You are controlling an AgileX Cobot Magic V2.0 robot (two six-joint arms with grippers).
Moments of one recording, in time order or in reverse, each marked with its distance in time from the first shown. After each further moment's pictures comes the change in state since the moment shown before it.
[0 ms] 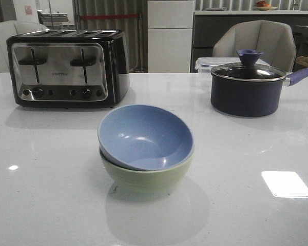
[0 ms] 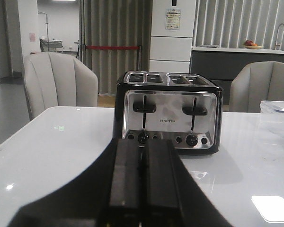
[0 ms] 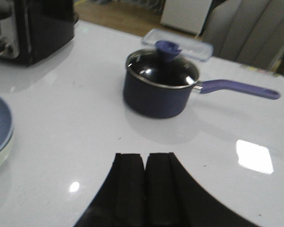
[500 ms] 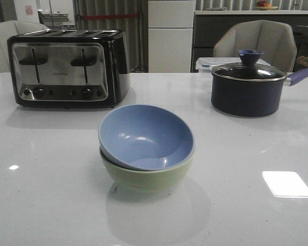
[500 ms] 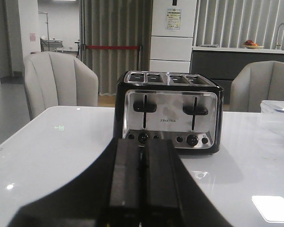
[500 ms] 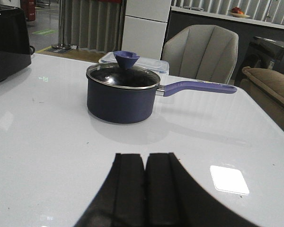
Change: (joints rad) left arm 0.000 0.000 0.000 0.000 0.000 0.000; right arm -0.112 -0.284 0.305 0.027 -0.161 -0.003
